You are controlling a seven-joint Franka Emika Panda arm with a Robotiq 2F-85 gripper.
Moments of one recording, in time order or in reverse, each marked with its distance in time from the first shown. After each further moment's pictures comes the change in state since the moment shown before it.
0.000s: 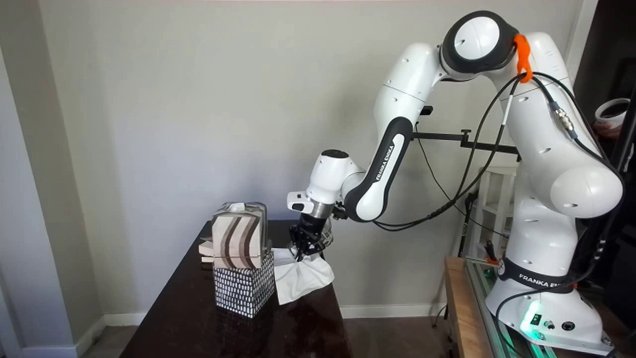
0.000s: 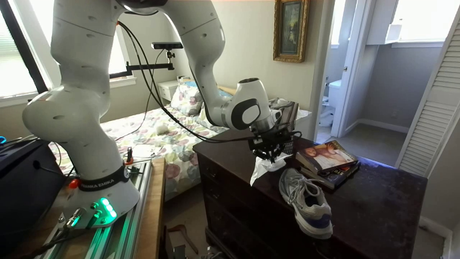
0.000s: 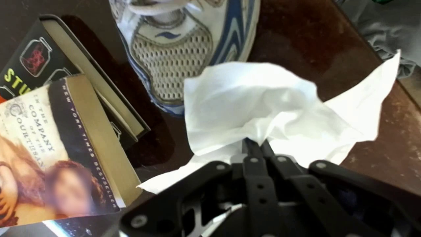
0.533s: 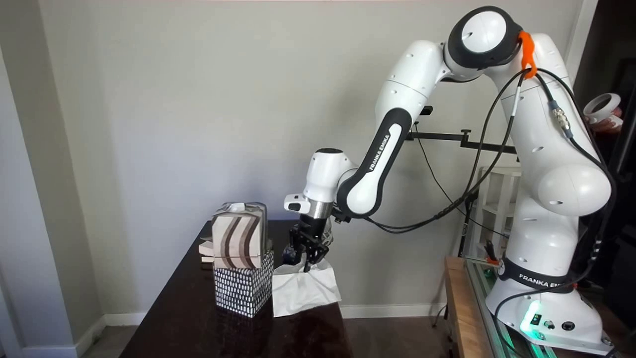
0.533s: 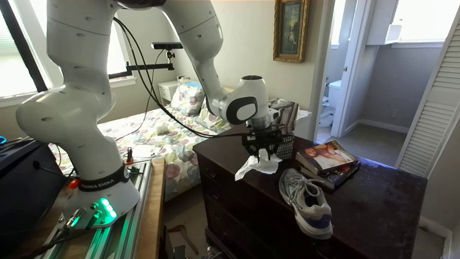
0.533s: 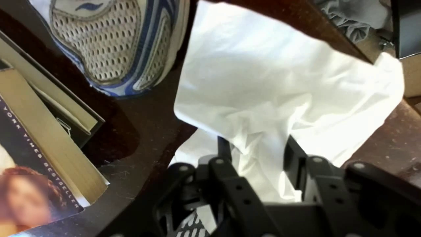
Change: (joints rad) arm -0.148 -0.018 0.212 -0.006 0.199 -0.129 -0.052
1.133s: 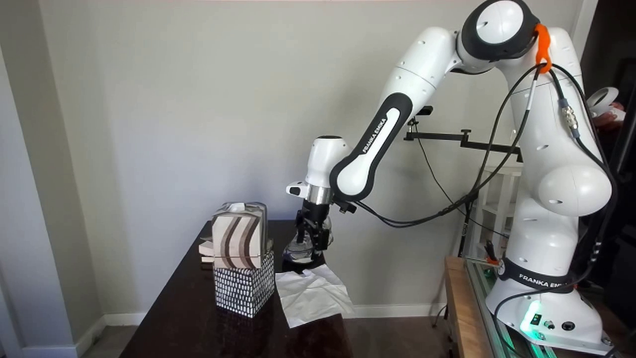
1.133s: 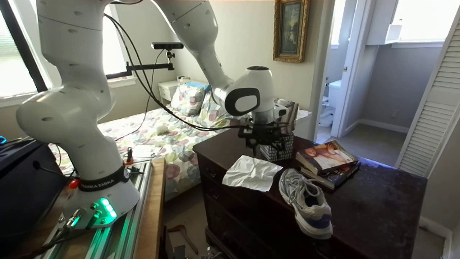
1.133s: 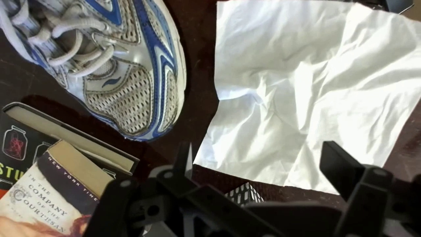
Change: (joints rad) arm 0.008 -0.084 -0.029 -0.001 0.178 -0.109 0.100
